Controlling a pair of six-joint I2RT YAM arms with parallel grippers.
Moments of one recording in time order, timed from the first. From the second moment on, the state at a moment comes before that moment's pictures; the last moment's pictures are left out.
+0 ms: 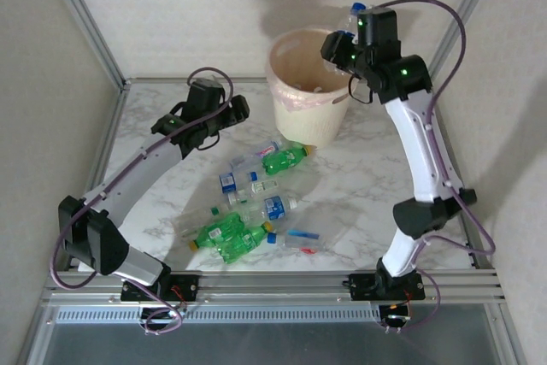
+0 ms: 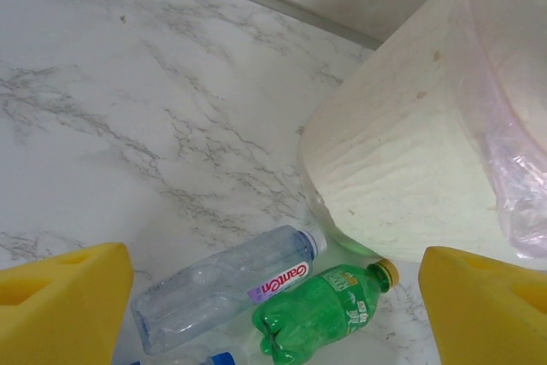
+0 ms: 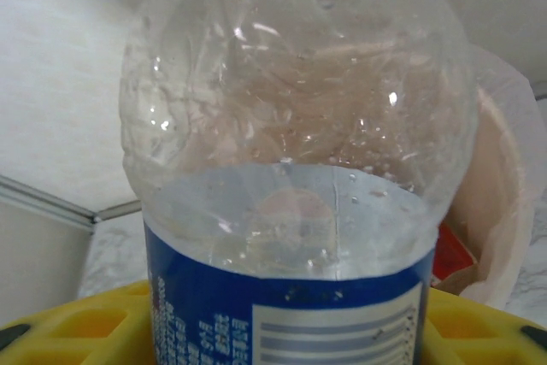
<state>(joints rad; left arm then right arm) -0.45 1.48 1.38 -0.53 -0.17 -0.68 0.39 1.79 2.28 -1.01 0.08 0.57</state>
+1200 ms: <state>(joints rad) -0.38 1.39 1.26 -0.53 -0.17 -0.77 0.41 1.82 2.20 -0.96 0.03 0.46</state>
